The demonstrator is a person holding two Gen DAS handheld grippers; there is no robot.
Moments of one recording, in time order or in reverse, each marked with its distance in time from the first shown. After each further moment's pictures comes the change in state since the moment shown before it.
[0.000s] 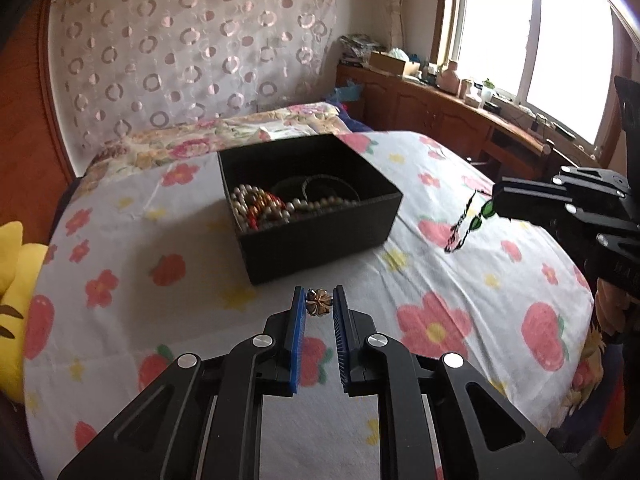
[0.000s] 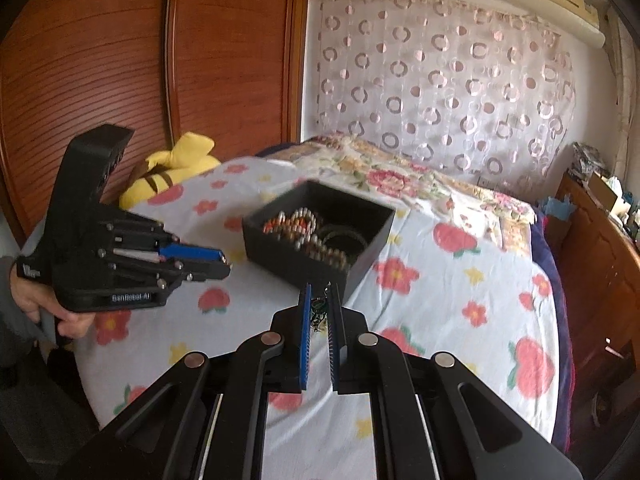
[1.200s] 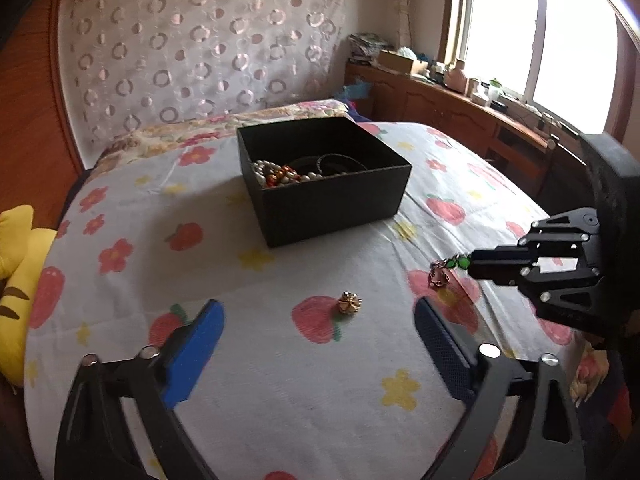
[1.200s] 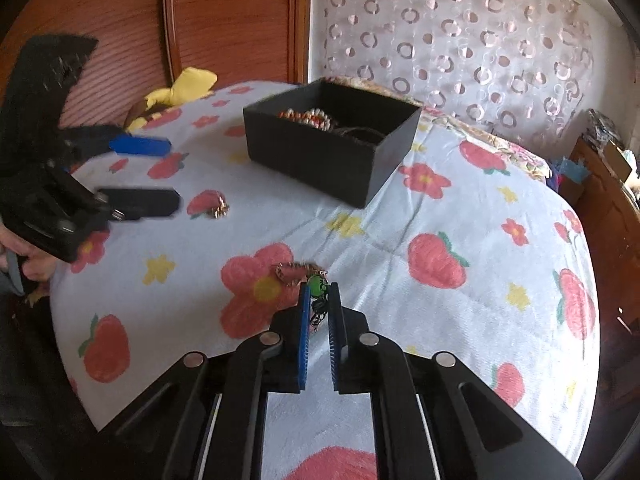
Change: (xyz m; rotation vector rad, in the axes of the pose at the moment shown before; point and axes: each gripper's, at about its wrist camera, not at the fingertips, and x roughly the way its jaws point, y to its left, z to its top) left arm -0.004 0.008 -0.027 -0.007 0.015 0.022; right arm 0.033 0.008 -0.069 0.007 0.198 0.030
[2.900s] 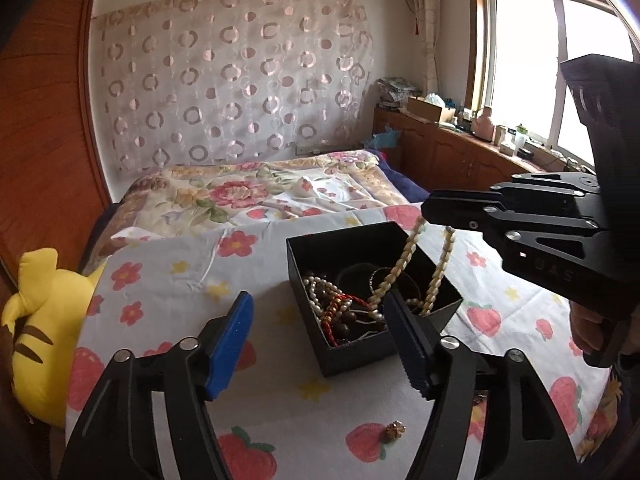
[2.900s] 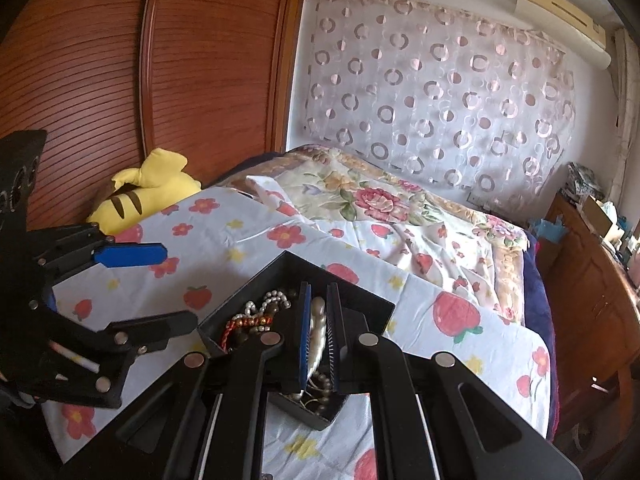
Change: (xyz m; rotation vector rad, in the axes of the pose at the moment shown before) left arm -0.012 0.032 0.075 -0.046 -0.168 0.094; right arm 0.014 -0.004 0.153 -0.032 -0.189 -0.105
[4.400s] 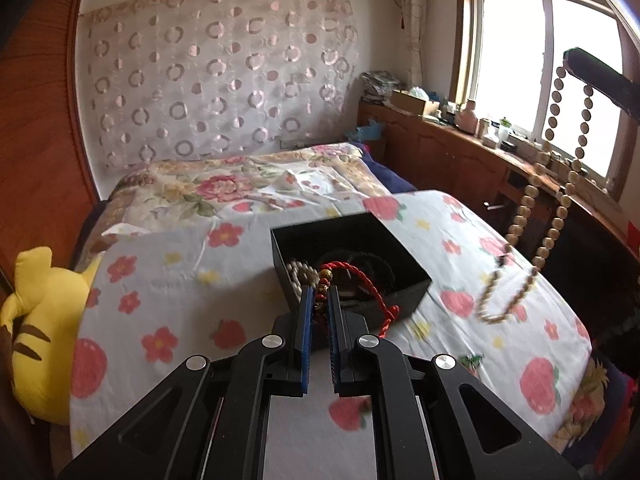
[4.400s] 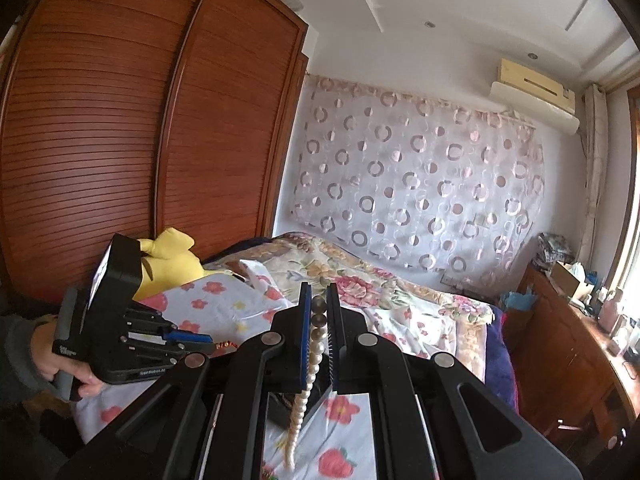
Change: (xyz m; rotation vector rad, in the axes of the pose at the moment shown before) left arm -0.025 -0.007 0.002 0.013 0.031 -0.052; right arm -0.154 -0.003 0.024 -0.058 -0.309 -0.072
